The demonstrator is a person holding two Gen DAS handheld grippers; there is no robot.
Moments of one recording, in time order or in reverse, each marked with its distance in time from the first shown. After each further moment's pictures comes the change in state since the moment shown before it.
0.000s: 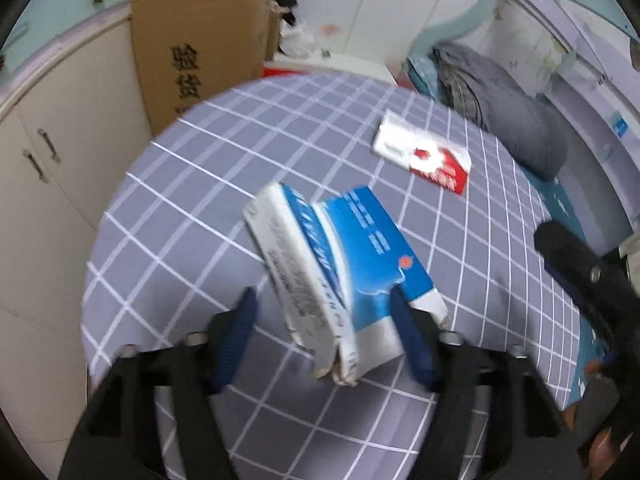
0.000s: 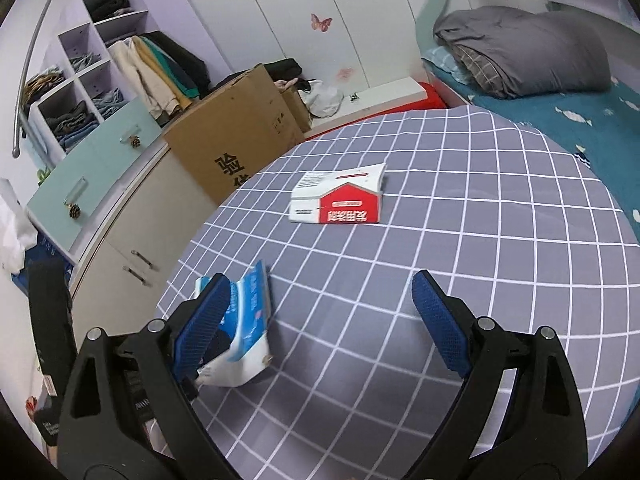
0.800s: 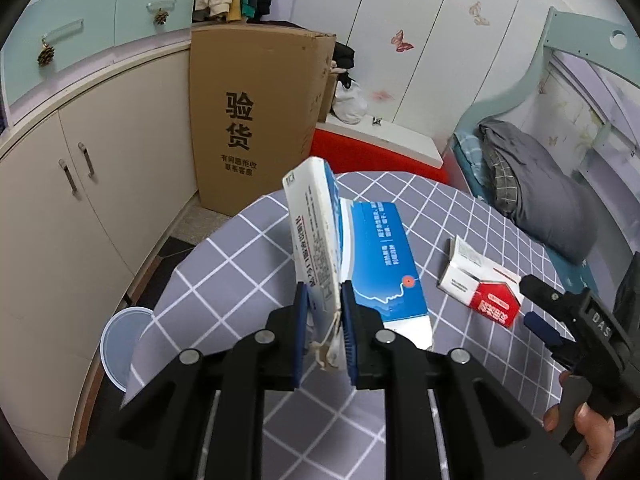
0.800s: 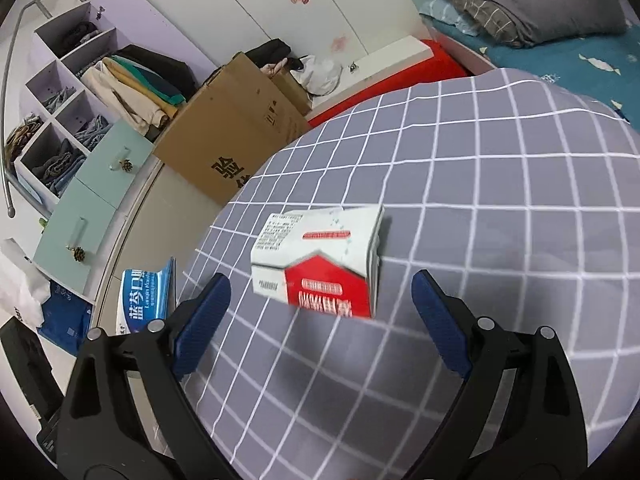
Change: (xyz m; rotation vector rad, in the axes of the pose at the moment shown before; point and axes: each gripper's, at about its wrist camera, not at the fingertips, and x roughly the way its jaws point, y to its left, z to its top) left arm -0.004 0.046 0.067 -0.159 -0.250 0.115; right arm 0.104 -0.046 0.064 0.146 0.113 0.107
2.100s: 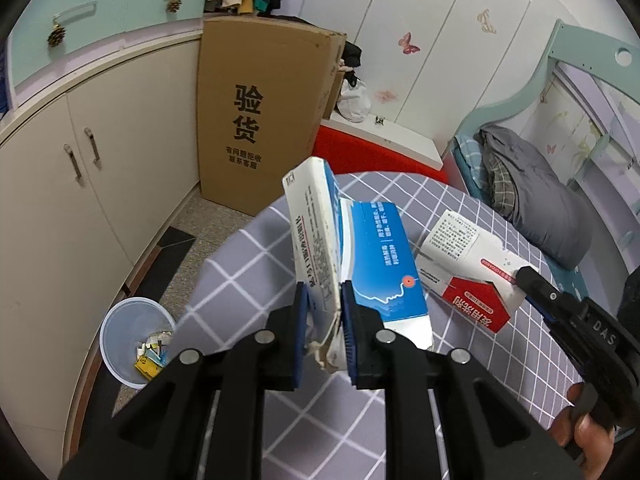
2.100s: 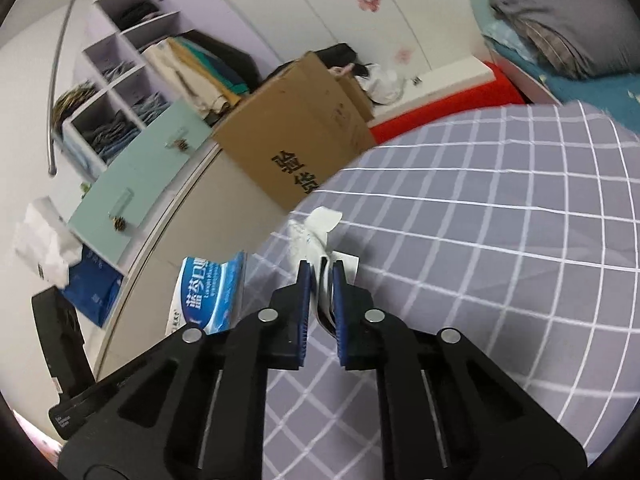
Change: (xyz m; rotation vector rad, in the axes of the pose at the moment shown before) left arm -0.018 0.036 -0.003 -0.041 0.007 -0.028; right arm -0.014 0.078 -0.028 -0.155 -0.035 0.142
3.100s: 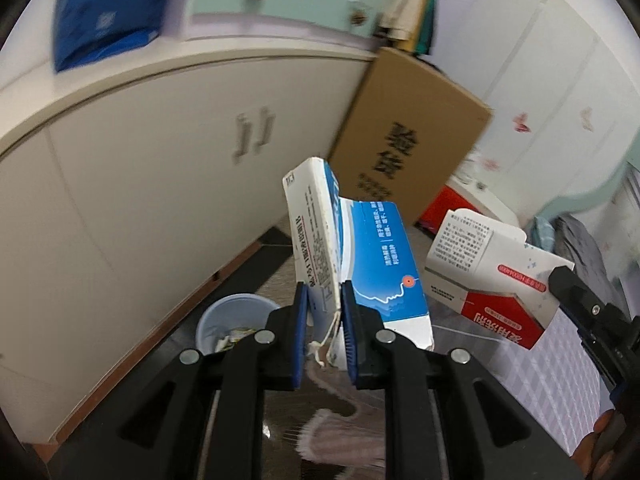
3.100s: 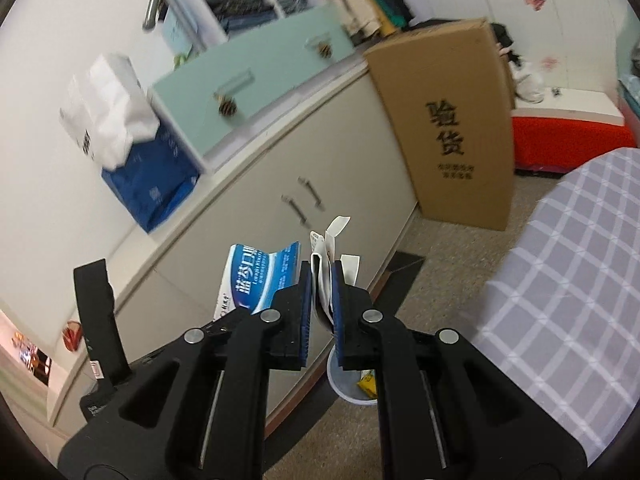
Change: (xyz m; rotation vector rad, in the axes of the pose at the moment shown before) left arm -0.071 0.293 -0.008 -0.316 -0.080 0.187; right arm 0.123 0.274 -0.110 -0.333 0.181 0.202
